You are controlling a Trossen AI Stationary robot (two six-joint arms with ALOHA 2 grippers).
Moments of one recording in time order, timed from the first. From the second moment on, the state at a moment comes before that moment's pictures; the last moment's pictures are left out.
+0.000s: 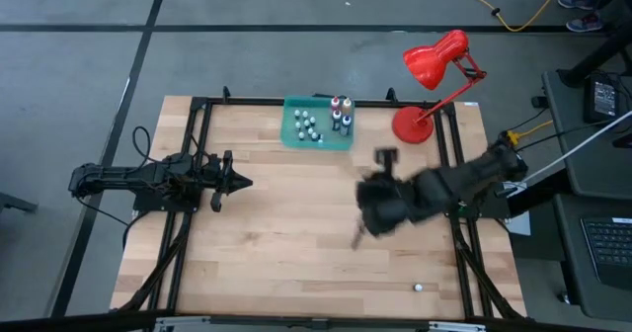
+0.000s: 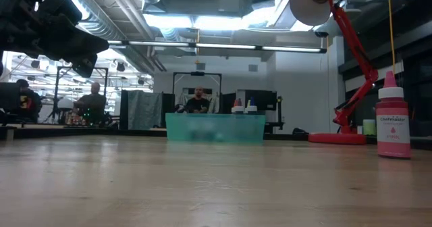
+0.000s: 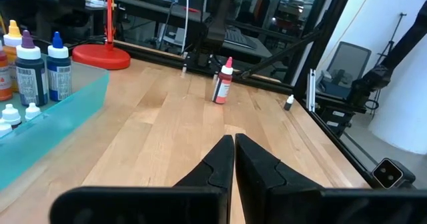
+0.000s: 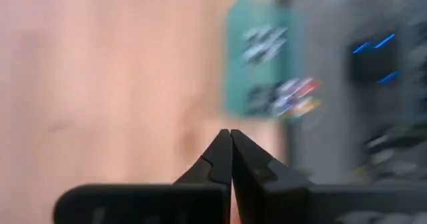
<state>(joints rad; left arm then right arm) 0.06 0.10 0.01 0.03 0.08 -0.26 0.44 1.72 1.89 -1.52 0.71 0.24</state>
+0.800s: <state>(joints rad) 0.06 0.10 0.01 0.03 0.08 -0.26 1.14 1.72 1.42 -1.25 0.21 1.58</state>
